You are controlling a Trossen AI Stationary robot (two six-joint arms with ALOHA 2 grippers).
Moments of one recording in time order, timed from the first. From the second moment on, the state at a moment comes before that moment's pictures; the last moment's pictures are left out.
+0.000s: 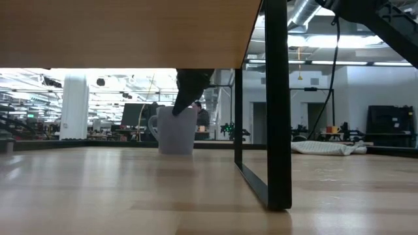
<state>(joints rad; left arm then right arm) -0.47 0.00 0.21 -0.33 -1.16 -0.18 -0.15 2.28 1.99 -0.86 -0.24 -0.34</state>
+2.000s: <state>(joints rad) -0.47 0.00 0.21 -0.33 -1.08 -0.17 -0.17 2.22 2.33 -1.14 -0.17 -0.34</state>
